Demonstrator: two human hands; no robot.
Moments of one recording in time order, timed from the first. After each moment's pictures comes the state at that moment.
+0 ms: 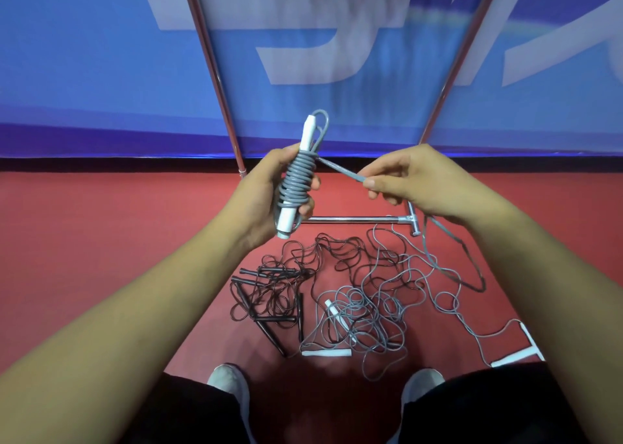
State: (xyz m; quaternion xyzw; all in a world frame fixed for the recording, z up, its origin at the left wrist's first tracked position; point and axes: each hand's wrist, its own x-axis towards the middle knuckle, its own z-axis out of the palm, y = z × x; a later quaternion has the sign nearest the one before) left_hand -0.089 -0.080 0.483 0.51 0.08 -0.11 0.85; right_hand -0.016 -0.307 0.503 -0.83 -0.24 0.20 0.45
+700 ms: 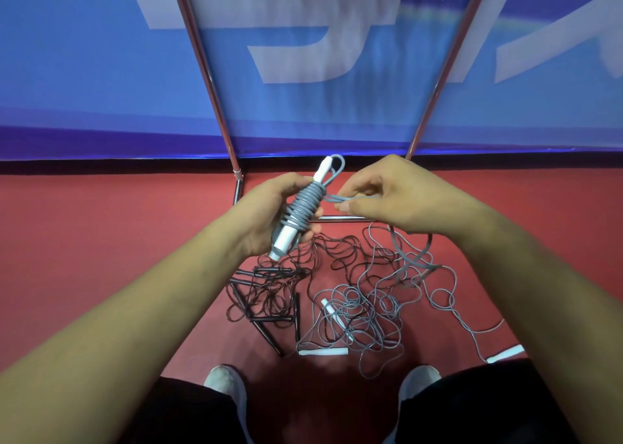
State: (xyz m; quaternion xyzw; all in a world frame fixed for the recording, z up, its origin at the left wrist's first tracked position) left_hand -0.090 -0.090 0.473 0.55 0.20 -0.24 0.78; right_hand -0.048 -0.292 0.525 -0.85 -0.33 0.20 0.36
